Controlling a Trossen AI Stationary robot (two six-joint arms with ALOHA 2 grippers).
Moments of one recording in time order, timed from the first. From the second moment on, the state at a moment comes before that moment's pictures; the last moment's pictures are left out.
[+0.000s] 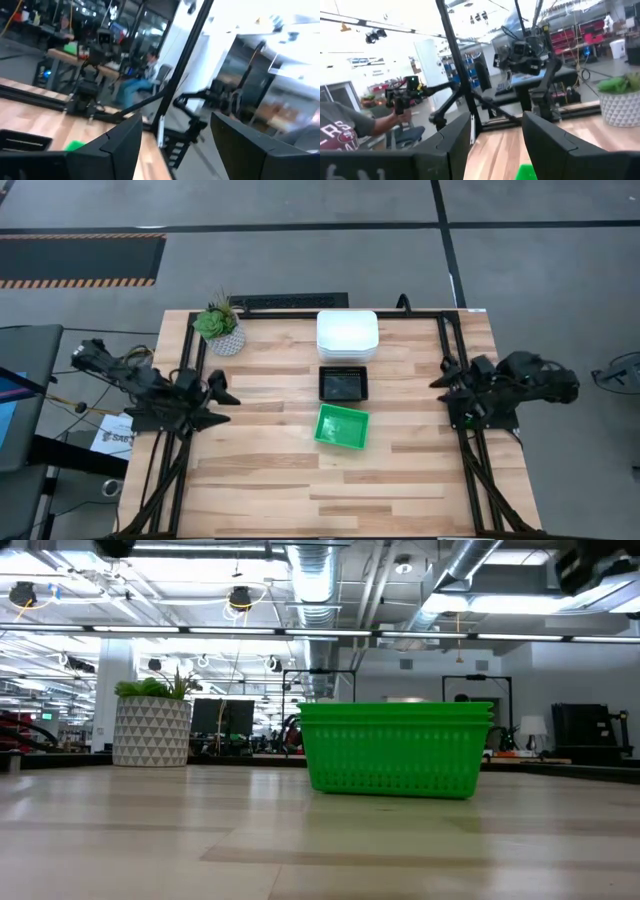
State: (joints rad) left arm -0.49 0.41 0.44 0.15 -0.24 -0.37; right arm 0.12 0.00 0.39 -0.16 -0.11 0.32
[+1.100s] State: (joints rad) left arm -0.44 0.00 0.08 0.16 -0.38 -0.22; right arm 0.11 0.00 0.01 0.20 -0.13 0.20
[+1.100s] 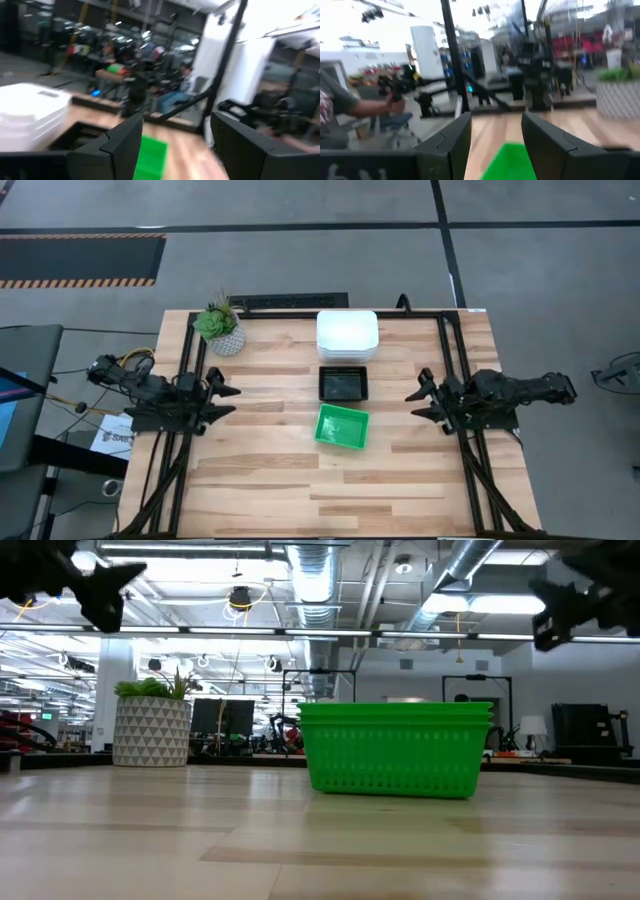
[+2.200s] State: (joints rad) left arm -0.44 0.01 0.08 -0.17 -0.56 -0.47; right arm 0.12 0.01 0.01 0.04 -0.12 0.21
